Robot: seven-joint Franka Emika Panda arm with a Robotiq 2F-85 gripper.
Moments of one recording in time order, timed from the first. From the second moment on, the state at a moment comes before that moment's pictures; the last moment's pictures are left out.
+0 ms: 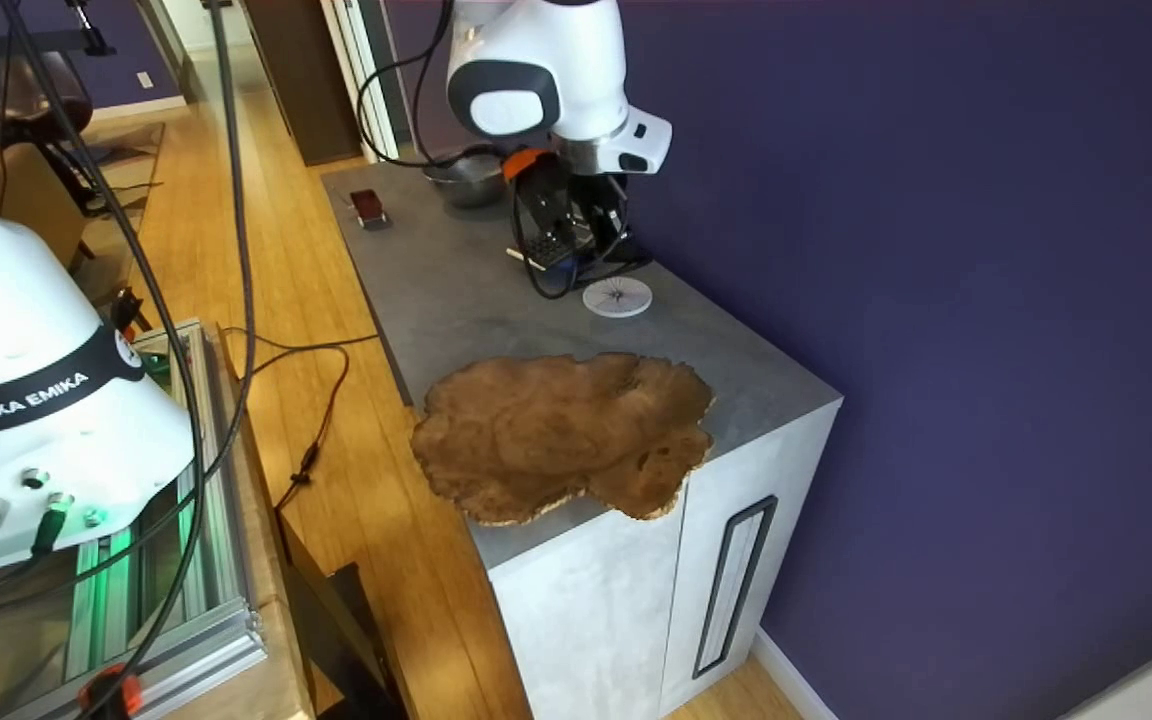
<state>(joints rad) -0.26 0.48 0.30 -2.23 0.57 2.95 -0.42</state>
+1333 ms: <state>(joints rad) -0.31 0.17 -0.07 -2.38 0.50 2.55 -1.02</state>
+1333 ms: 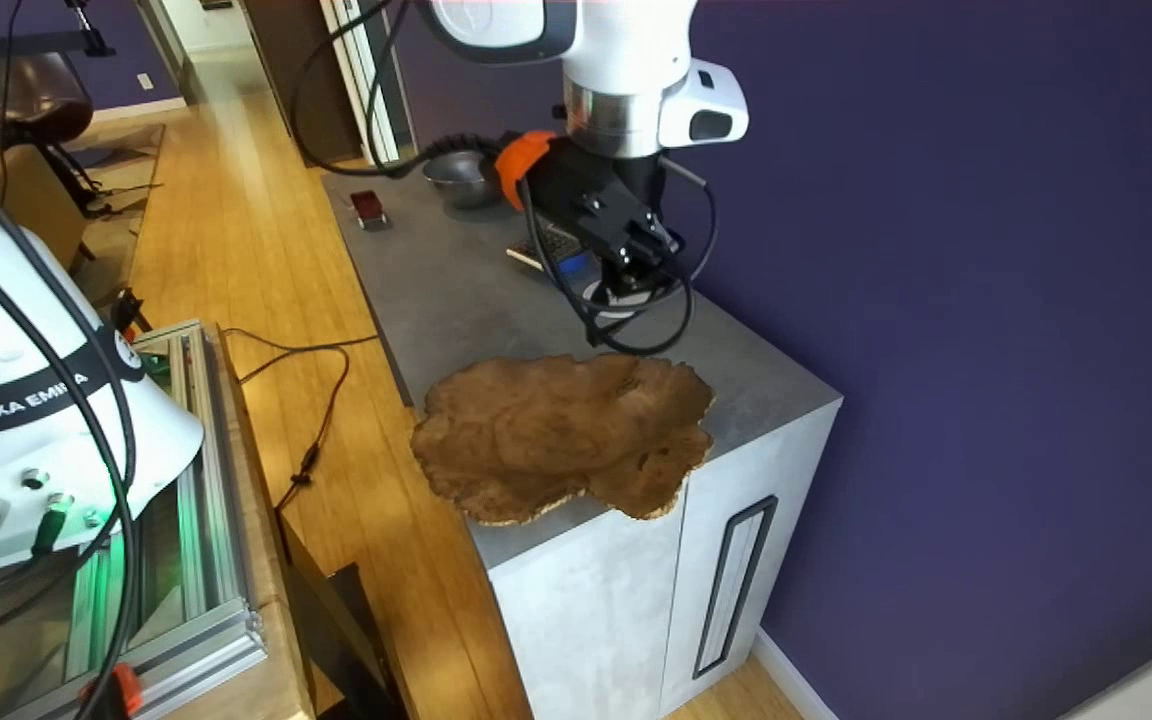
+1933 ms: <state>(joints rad) -0.38 0.39 -0.08 -2.26 0.50 2.63 -1.01</state>
